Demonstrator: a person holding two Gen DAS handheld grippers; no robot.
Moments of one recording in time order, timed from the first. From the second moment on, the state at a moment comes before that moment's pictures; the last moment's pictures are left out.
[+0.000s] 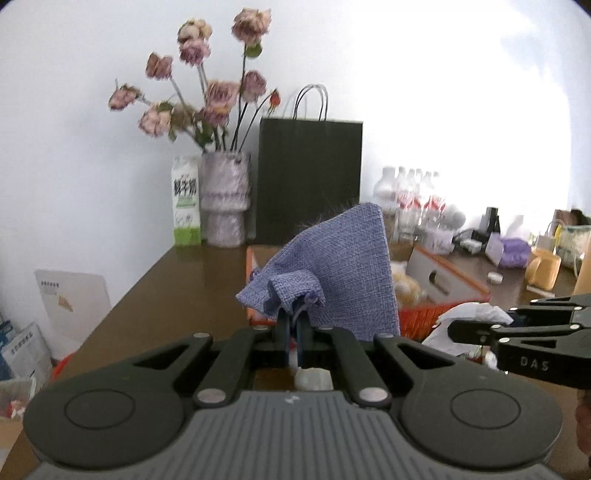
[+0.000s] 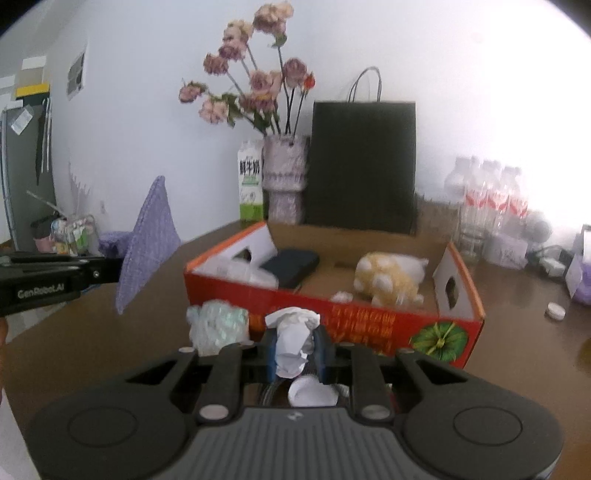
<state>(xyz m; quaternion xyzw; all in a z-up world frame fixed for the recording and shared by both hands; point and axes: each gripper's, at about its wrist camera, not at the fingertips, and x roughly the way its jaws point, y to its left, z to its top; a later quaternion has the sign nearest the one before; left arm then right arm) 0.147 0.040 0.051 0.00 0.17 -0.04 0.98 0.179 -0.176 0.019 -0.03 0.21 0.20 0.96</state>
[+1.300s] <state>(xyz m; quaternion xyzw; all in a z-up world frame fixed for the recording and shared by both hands) 0.363 0.010 0.002 0.02 0.28 -0.02 0.96 0.385 -0.144 -0.005 -0.04 0.28 0.18 0.94</state>
